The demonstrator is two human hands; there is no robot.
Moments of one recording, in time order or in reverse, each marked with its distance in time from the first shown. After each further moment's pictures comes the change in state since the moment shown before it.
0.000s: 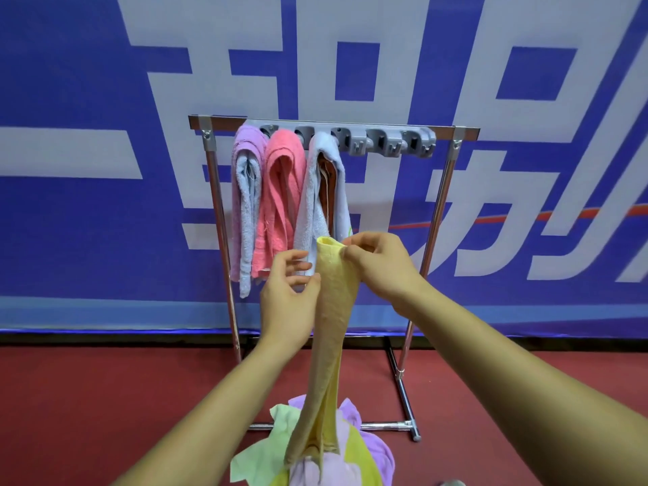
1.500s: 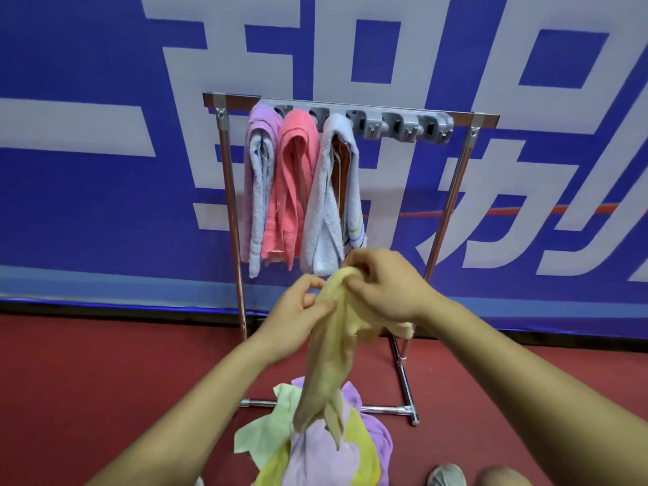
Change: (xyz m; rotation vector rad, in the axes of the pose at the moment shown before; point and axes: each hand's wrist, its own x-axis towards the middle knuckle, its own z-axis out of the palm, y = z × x) left_hand -0.019 -0.038 -0.029 -0.142 -0.541 -0.237; right_hand -0.025 0.021 -0.005 -0.611 -0.280 -0.355
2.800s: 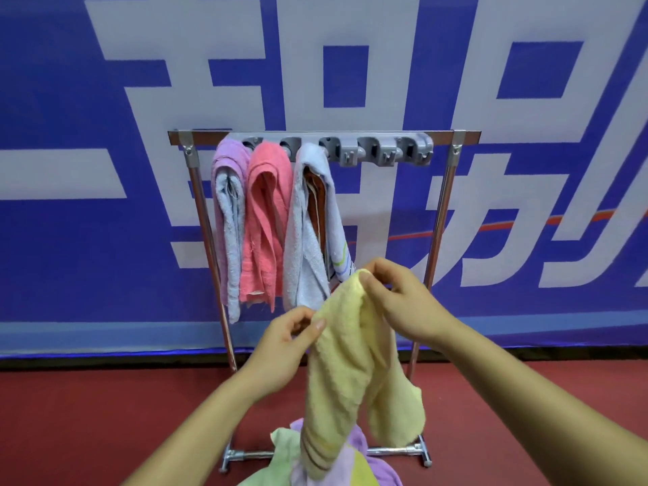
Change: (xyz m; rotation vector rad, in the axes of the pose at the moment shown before) left_hand 0.056 -0.004 0.001 0.193 0.010 0.142; right_hand 0.027 0.063 -0.016 0.458 0.171 0.128
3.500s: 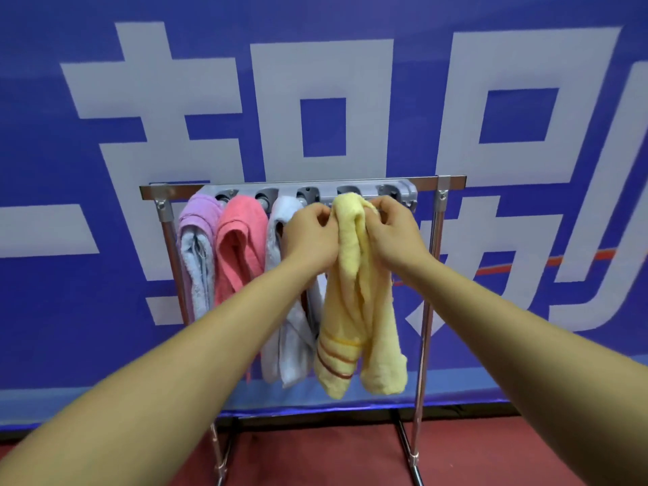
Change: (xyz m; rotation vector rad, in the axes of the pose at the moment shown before) left_hand 0.207 0.139 0.024 0.318 0.463 0.125; right_hand 0.154 -0.016 -0.074 0.043 0.404 -0.093
